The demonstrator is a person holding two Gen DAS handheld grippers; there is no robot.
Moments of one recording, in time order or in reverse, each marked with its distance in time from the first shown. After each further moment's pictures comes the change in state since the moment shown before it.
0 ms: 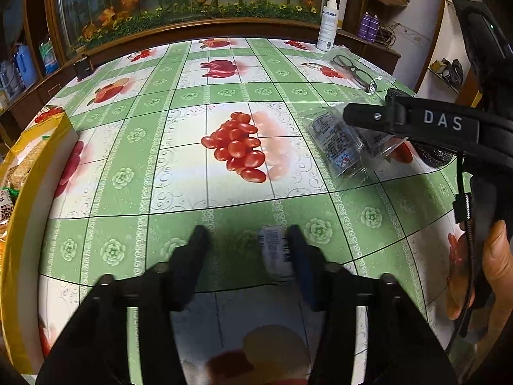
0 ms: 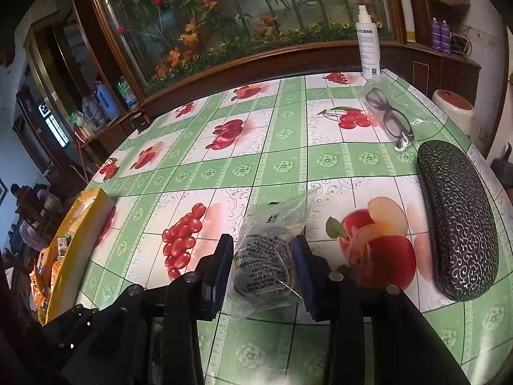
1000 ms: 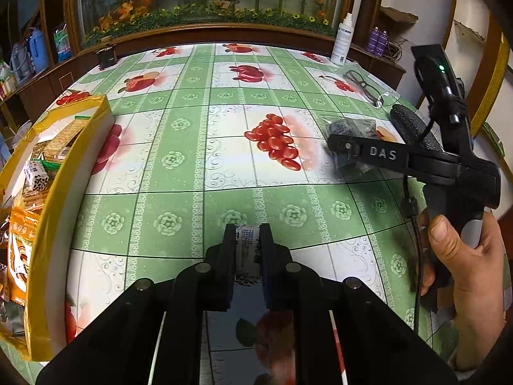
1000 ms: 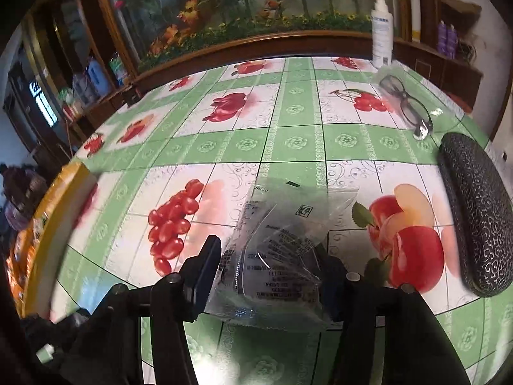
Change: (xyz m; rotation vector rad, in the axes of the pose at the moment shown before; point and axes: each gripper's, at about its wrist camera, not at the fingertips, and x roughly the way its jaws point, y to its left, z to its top) left arm -0.030 0.040 -0.016 -0.073 -0.021 -0.009; right arm 0.035 0.027 -0.010 -0.077 0.067 -0.079
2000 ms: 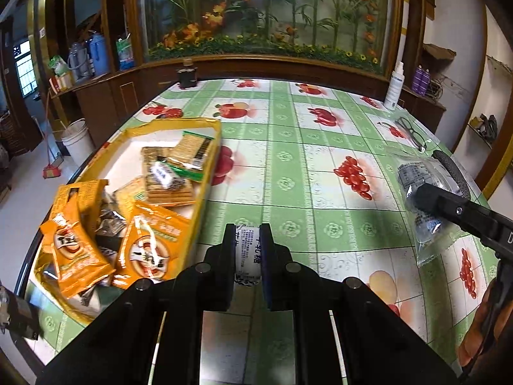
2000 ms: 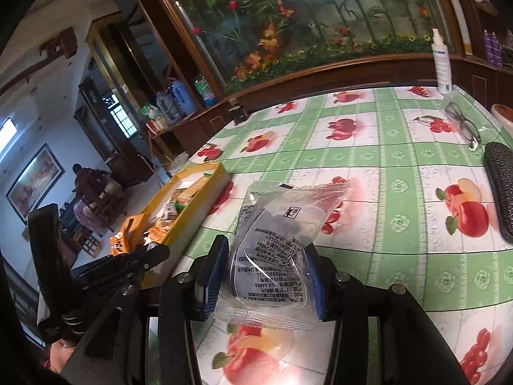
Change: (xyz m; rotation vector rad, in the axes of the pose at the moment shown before) left arm -0.071 0.071 -0.015 -0.116 -0.142 0.198; right arm -0.101 0.076 -0.042 -0.046 -0.113 0.390
